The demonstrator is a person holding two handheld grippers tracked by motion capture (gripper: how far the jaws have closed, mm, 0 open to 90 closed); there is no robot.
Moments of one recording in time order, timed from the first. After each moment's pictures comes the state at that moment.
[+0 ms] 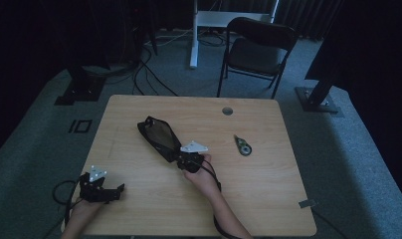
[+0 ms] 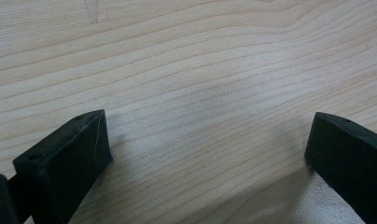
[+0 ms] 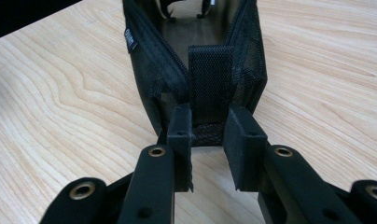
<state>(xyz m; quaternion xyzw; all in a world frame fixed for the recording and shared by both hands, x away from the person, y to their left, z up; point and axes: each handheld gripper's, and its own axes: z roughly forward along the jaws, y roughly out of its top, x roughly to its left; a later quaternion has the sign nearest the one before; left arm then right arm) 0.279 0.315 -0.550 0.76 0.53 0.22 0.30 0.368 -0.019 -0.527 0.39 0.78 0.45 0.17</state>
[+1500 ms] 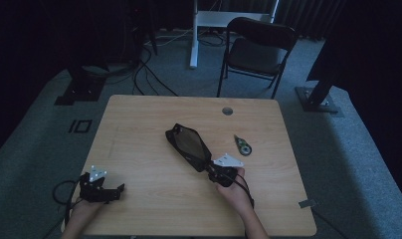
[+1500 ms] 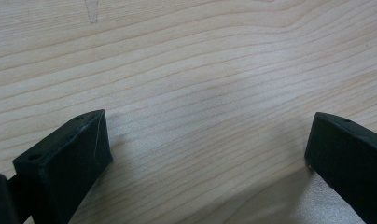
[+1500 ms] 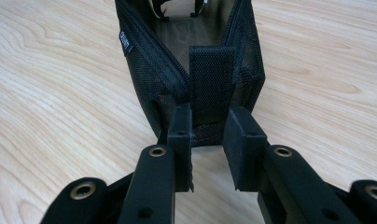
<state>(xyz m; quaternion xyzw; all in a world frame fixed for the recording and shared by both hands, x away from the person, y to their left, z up) 0.279 0.315 -0.550 0.76 0.53 0.22 0.30 0.322 -0.119 -0.527 0.41 0.78 0.43 0.20</state>
